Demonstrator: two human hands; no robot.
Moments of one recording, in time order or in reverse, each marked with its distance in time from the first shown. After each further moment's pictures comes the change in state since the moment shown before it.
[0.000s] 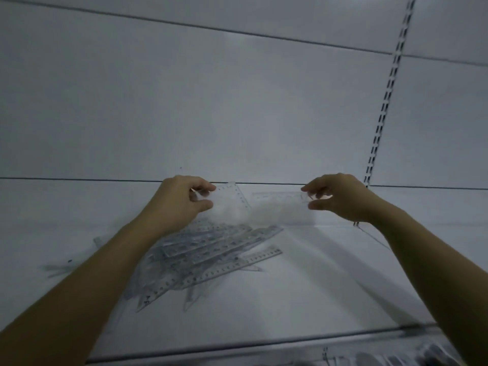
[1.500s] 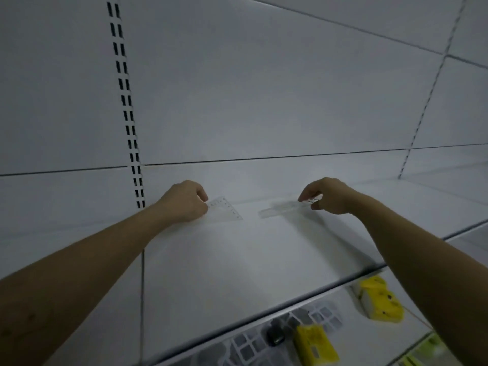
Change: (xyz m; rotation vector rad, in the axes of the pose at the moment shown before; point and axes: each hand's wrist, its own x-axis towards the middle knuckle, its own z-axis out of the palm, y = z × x) left_hand 0.102 0.303 0.402 0.040 -0.490 -0.072; right_hand -0.140 0.469 -0.127 -0.105 -0.188 0.390
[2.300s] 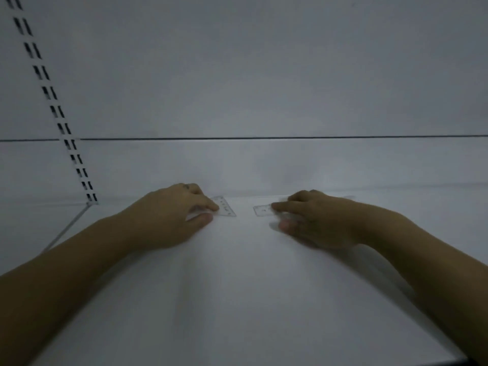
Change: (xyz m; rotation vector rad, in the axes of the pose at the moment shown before) left_hand 0.020 0.051 0.074 0.520 -0.001 0.174; right_hand 0.042 0.037 0.016 -0.191 -0.392 -0.339
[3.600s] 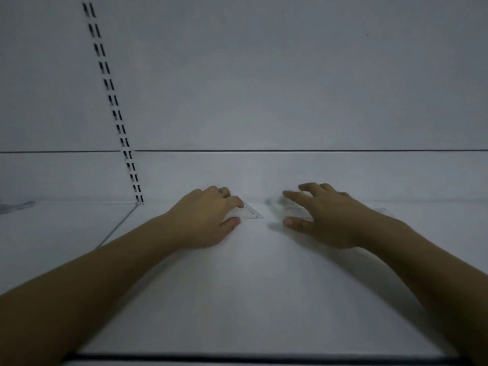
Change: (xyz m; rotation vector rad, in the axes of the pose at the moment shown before) left_hand -0.012 0.024 -0.011 0.194 0.035 -0.029; right_hand -0.007 -0.020 -0.006 -0.086 0.218 -0.059
